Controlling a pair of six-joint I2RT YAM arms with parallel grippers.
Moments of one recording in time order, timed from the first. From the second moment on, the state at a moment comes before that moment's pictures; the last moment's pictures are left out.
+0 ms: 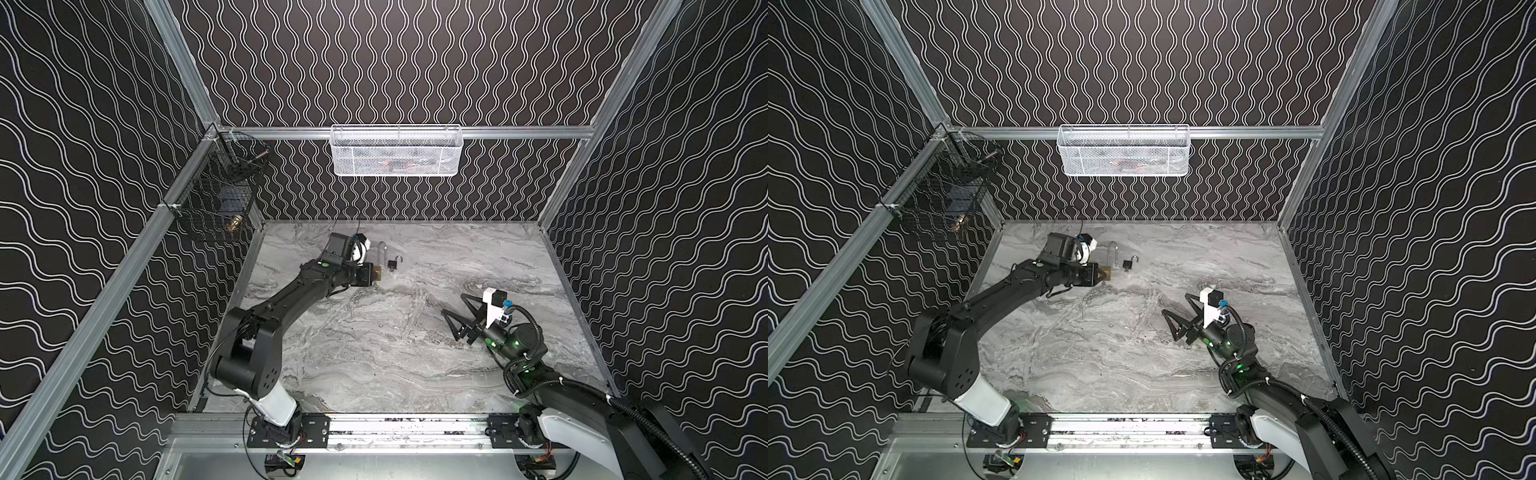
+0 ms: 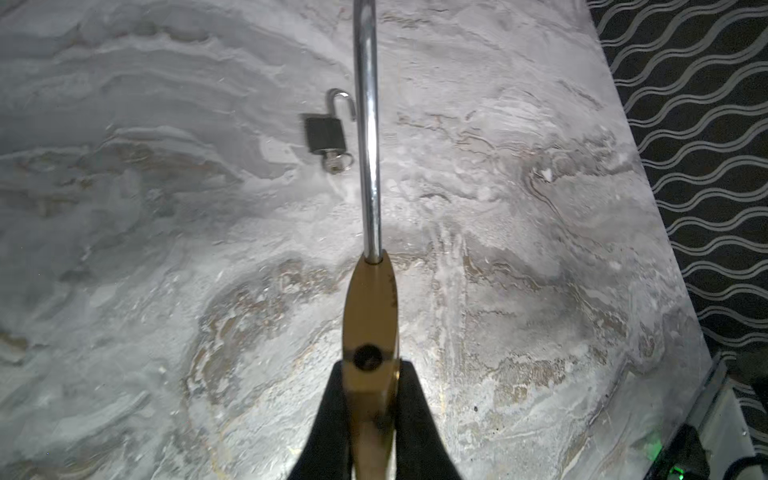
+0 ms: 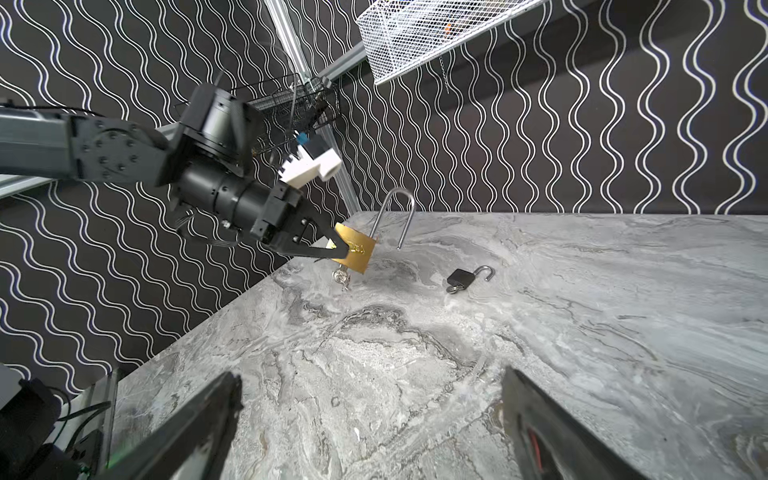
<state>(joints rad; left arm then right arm) -0.35 1.66 1.20 -0.39 0.33 -0.29 0.42 1.04 0.12 0.99 -0.39 0.36</state>
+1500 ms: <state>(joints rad) -0.09 2.09 1.30 -0.16 0.64 -0.46 0.42 1.10 0.16 0.98 -0.40 0.35</state>
